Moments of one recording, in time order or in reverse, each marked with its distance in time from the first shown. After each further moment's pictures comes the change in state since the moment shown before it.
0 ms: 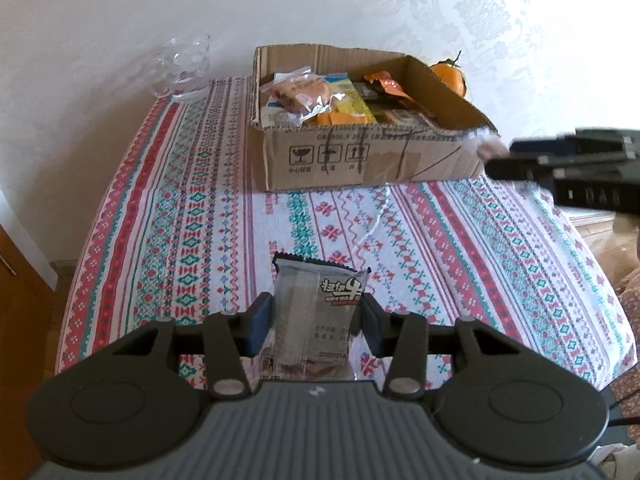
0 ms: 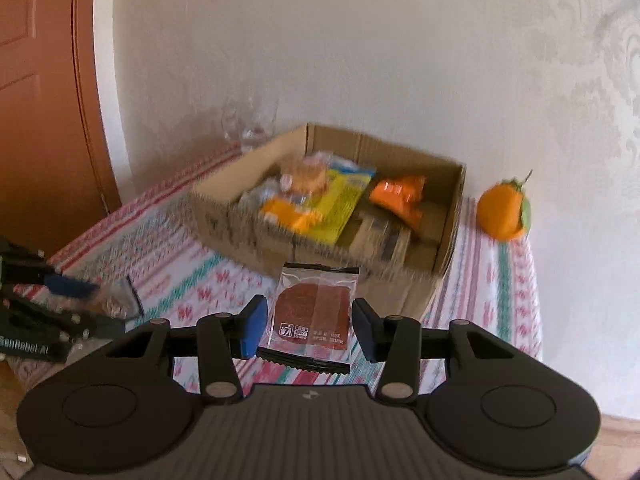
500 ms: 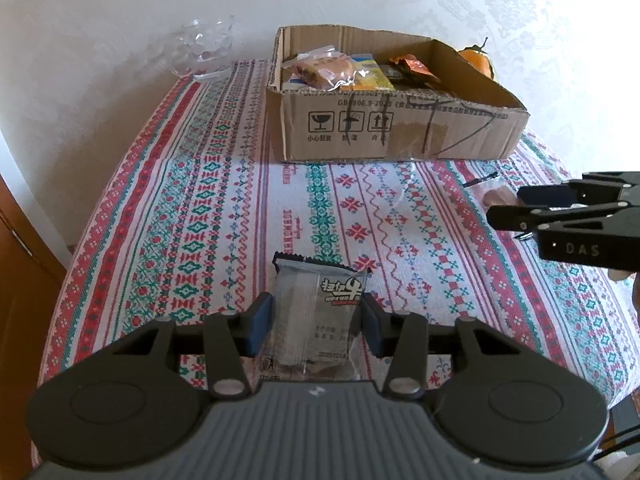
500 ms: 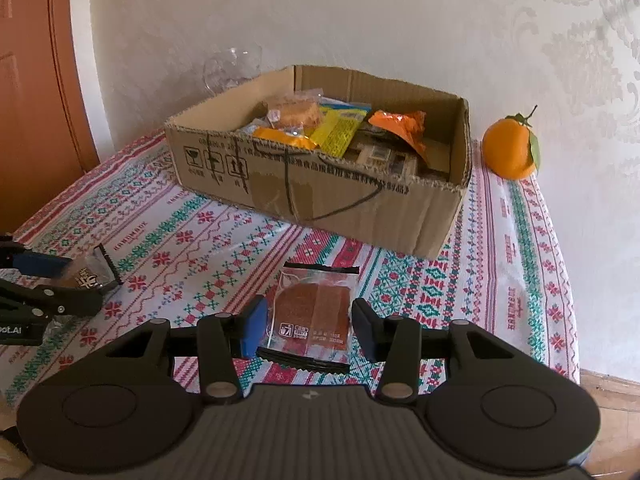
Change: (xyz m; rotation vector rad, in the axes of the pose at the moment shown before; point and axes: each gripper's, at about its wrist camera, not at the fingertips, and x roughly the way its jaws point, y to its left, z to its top) left arm 0.017 -0.006 -0.020 -0.034 0.008 0.086; right arm 0.036 0.009 -0.051 0.057 0.098 -0.014
